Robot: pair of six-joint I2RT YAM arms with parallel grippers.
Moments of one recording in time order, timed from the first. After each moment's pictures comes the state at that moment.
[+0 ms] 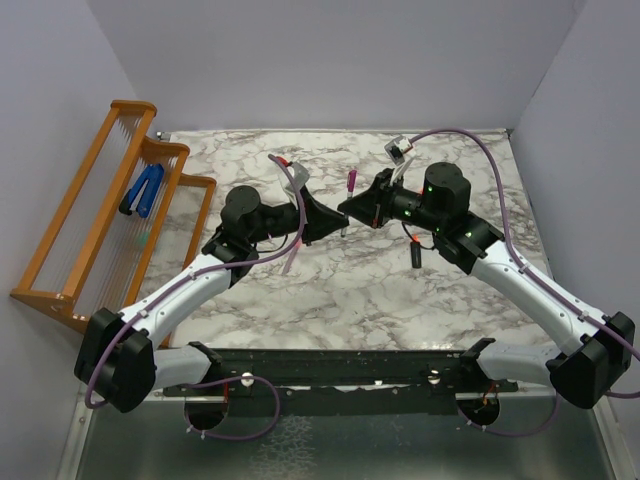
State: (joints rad) left arm -0.57 1.22 0.83 0.47 0.73 -0.42; right arm 0.63 1.21 1.09 -0.03 -0.41 0.42
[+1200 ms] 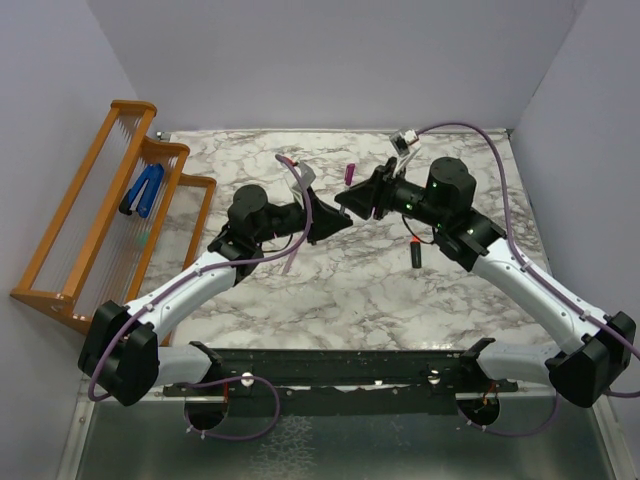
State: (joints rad) left arm -0.59 1.26 0.84 0.47 0.68 -0.41; right arm 0.63 1.21 1.11 0.02 -0.40 0.43
